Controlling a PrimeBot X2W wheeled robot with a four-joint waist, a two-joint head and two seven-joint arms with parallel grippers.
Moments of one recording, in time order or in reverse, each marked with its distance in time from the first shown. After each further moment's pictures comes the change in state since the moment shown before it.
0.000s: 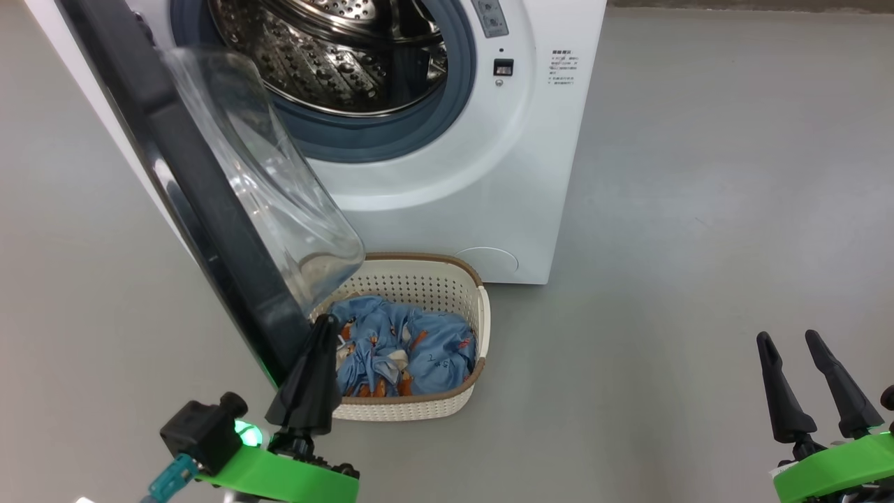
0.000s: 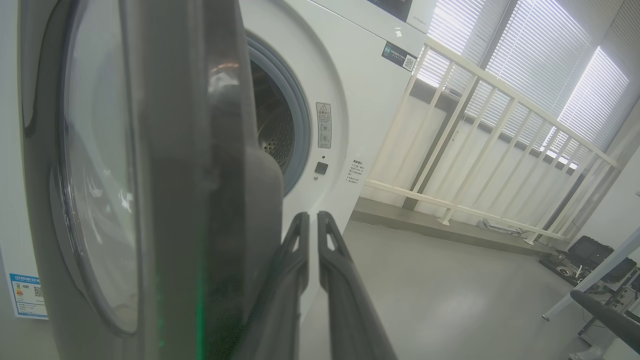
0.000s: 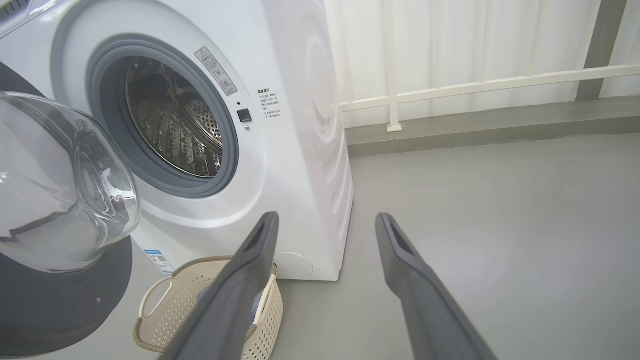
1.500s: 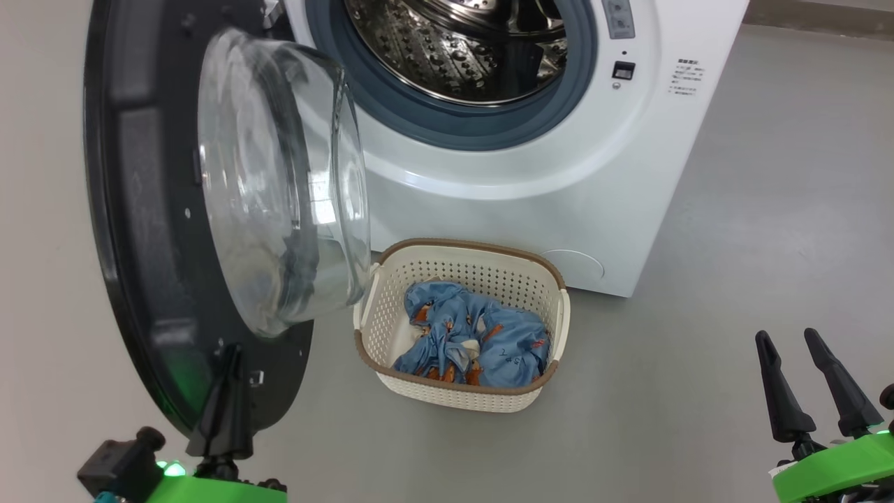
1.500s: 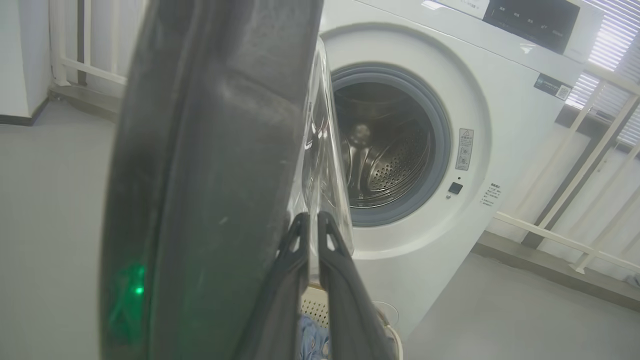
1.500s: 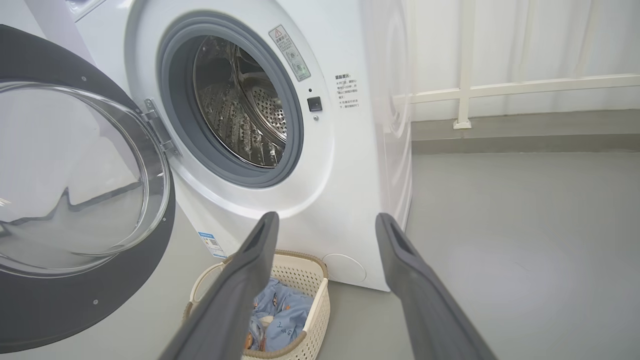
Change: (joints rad) left arm 0.069 -0.022 0.226 0.032 0.054 -0.024 -0.004; right arm 0.000 -0.002 0.001 -0.008 -0.006 0.000 0.000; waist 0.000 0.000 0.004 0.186
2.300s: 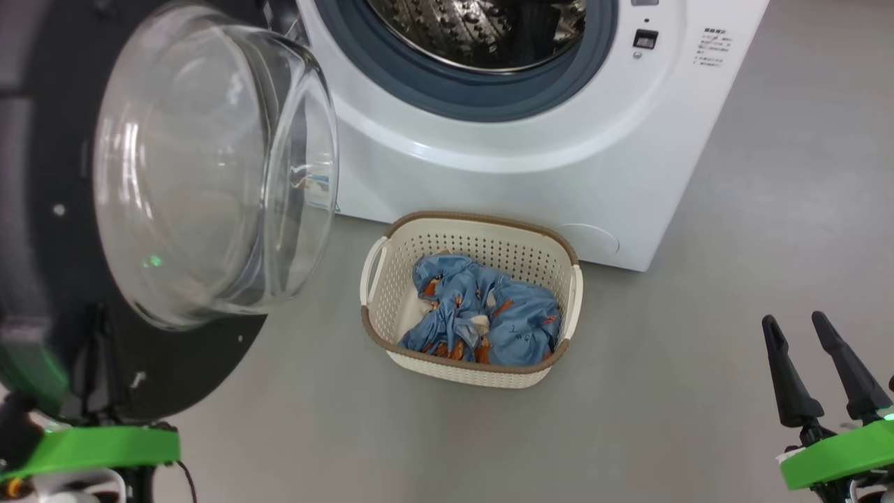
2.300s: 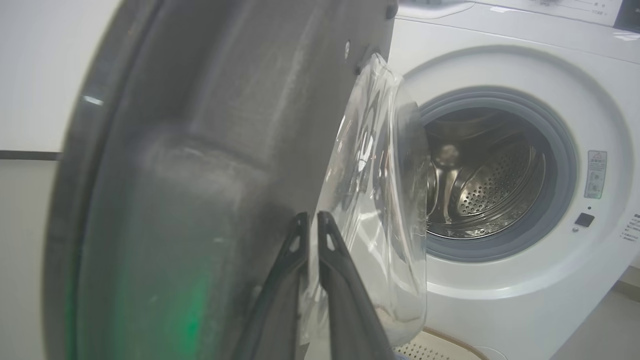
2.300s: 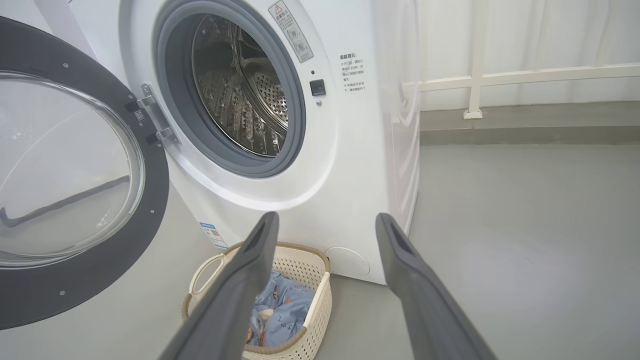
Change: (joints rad) left arm -0.147 0.034 0.266 0.106 0.101 -0.012 0.000; right arm -0.020 -0.023 0.001 -0.010 0.000 0.000 0.000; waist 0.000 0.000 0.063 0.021
